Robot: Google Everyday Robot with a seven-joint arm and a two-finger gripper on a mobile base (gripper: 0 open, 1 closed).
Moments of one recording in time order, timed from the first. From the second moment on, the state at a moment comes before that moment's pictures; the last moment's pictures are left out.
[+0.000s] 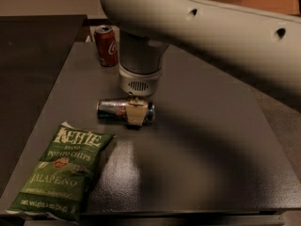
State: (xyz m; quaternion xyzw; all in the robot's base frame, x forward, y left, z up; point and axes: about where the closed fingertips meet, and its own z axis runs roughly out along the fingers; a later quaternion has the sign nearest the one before) arm 0.464 0.027 0.861 -0.68 0.73 0.02 0.06
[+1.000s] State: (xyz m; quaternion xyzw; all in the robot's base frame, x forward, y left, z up) arm 0.458 0.040 0.837 -0.69 0.73 0.04 0.04
